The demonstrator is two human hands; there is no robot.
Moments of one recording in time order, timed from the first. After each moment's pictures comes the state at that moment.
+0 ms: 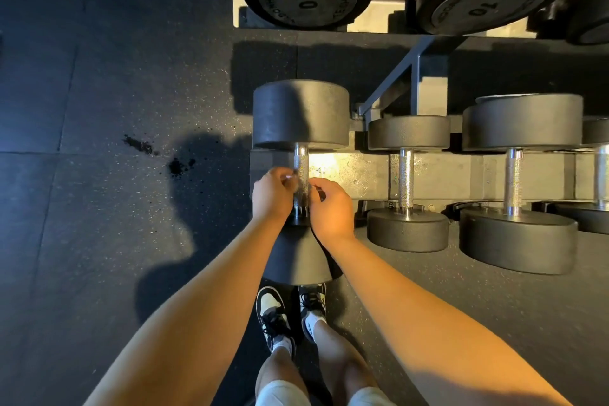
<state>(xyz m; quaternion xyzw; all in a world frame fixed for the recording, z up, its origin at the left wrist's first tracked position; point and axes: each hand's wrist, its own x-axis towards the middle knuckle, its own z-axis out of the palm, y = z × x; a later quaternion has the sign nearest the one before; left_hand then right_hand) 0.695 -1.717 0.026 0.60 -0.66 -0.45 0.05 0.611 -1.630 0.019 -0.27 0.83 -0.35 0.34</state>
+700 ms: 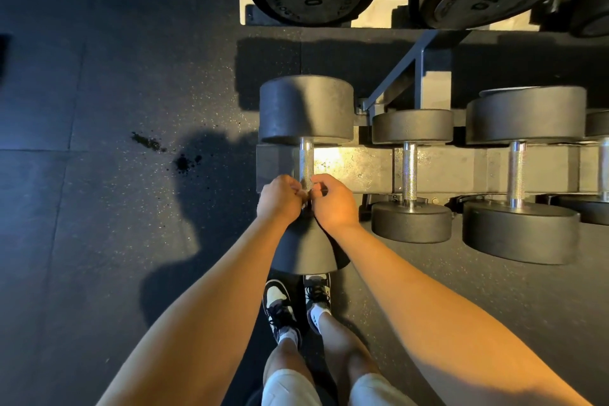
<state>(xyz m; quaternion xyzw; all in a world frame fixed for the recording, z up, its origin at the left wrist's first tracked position) 0.707 -1.706 0.029 0.60 -0.67 -0.44 -0.06 0.609 -1.632 0.029 -0.28 0.83 -0.28 0.40</state>
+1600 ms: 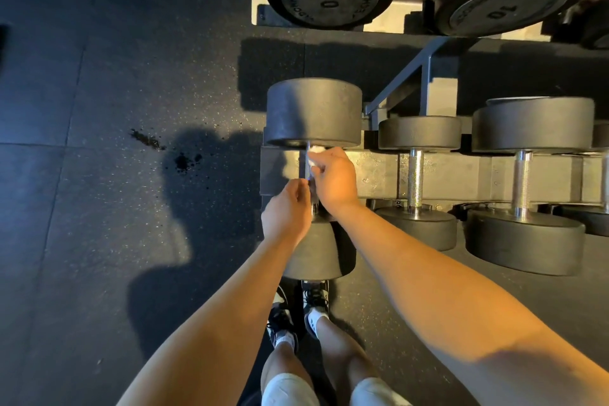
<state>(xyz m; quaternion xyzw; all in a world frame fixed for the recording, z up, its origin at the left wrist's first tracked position) 0.713 -1.681 0.044 0.60 -0.68 -0.42 0.02 0.595 -1.678 0.037 -0.35 0.83 -0.31 0.32</state>
